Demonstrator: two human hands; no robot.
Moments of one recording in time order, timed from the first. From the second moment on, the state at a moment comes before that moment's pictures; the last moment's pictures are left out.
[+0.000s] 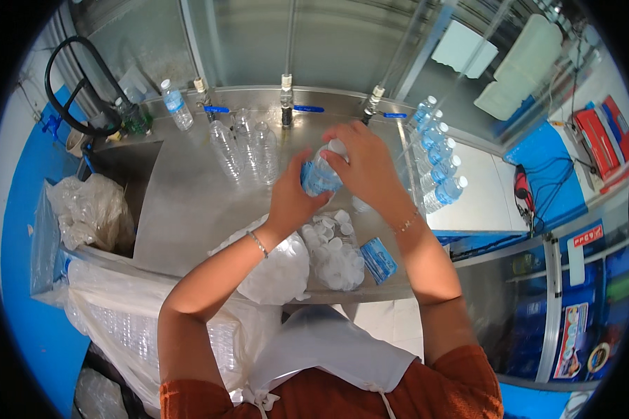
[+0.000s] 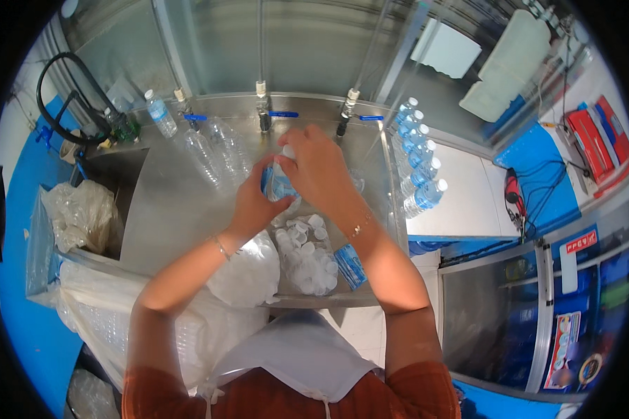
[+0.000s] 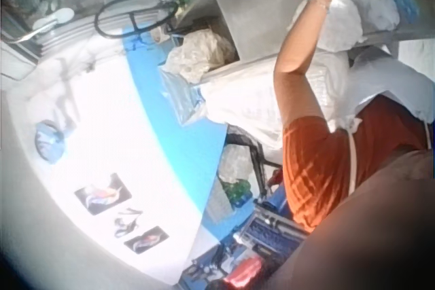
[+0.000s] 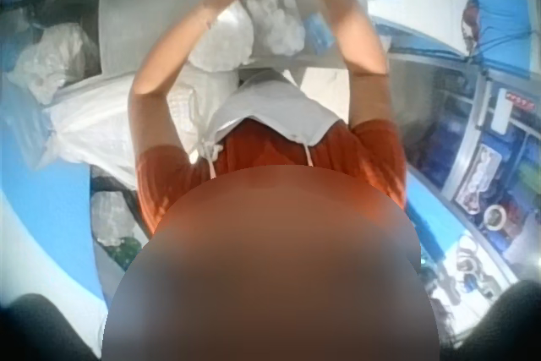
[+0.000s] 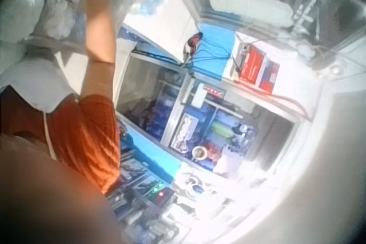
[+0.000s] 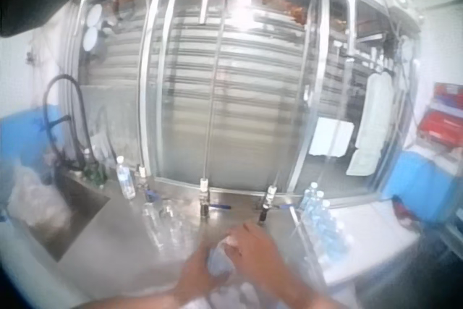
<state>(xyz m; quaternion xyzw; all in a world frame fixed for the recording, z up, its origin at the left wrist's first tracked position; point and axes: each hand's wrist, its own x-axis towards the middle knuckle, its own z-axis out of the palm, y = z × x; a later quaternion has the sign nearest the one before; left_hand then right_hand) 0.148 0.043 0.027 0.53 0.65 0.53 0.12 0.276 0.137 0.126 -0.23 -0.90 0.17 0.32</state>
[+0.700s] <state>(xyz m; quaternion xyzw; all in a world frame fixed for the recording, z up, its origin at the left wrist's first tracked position) 0.361 0.119 0.075 0.64 0.53 0.50 0.23 0.524 0.211 0.169 -0.35 -0.85 0.26 0.29</state>
